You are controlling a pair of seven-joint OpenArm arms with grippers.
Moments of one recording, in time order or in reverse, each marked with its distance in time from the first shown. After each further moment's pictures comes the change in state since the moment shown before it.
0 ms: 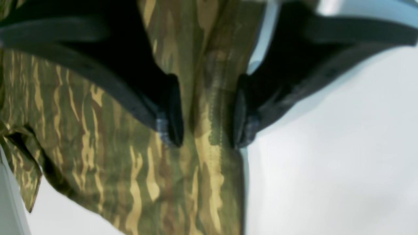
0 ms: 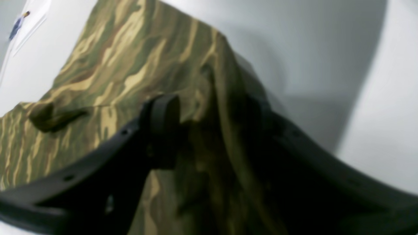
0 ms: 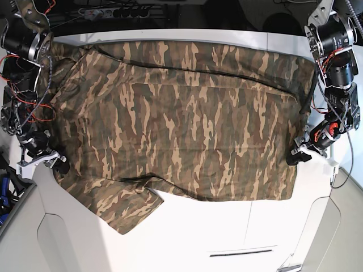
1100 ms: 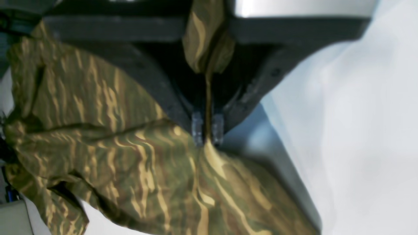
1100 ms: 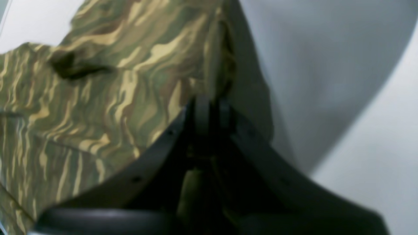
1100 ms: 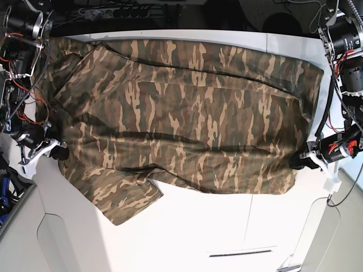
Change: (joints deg) left arm -0.1 -5.3 3.5 13.8 -16.6 -0.2 25.6; right arm -9.6 0.6 -0.4 25.8 10.1 0.0 -25.5
